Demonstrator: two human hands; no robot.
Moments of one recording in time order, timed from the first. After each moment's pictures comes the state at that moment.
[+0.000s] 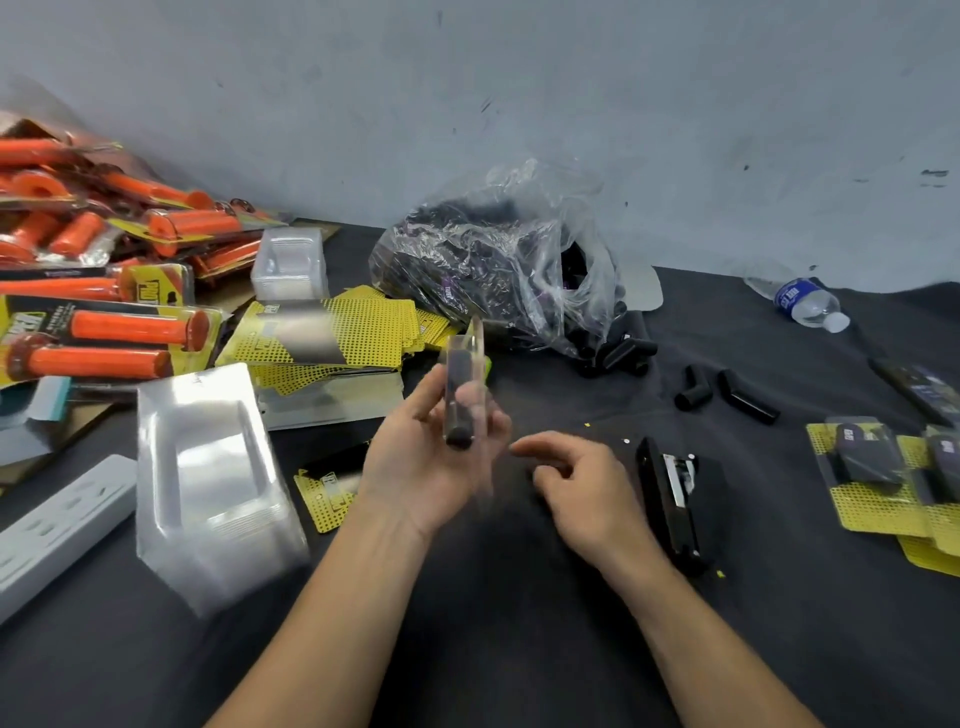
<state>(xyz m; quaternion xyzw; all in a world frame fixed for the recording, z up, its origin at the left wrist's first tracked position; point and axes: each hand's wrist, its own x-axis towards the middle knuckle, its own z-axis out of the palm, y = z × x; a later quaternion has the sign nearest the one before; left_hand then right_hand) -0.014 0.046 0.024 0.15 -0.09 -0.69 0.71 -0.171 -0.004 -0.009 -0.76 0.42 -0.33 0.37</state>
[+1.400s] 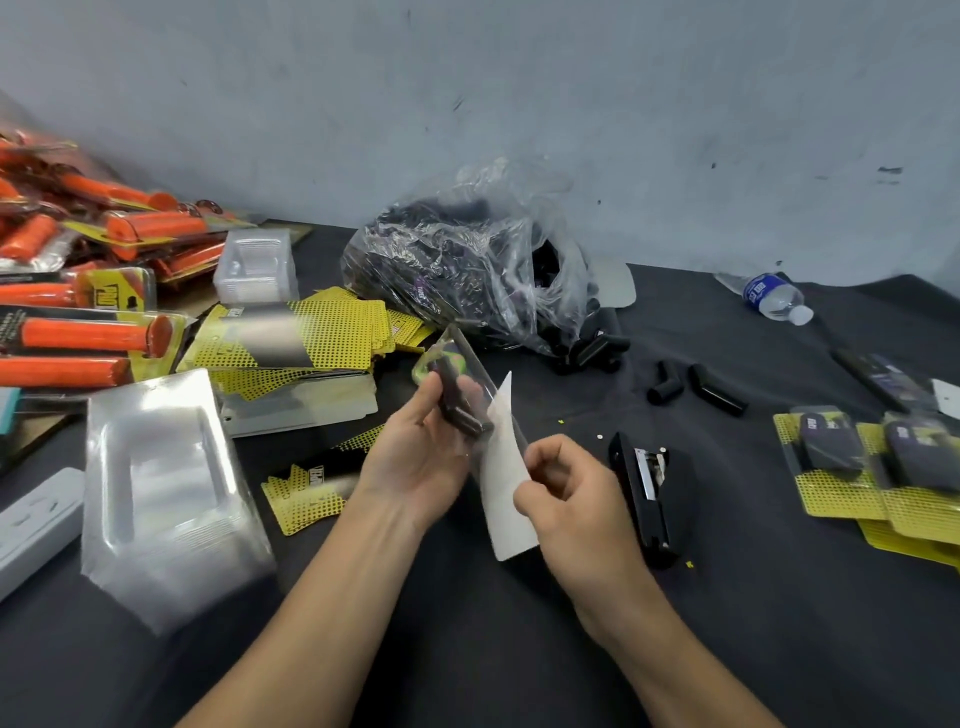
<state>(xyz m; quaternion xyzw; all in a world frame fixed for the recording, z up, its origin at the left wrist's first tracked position) -0.021 0.022 0.010 0.17 -0.06 -0.68 0.71 -0.186 0.038 0.006 -0.63 0.42 -0.41 0.50</state>
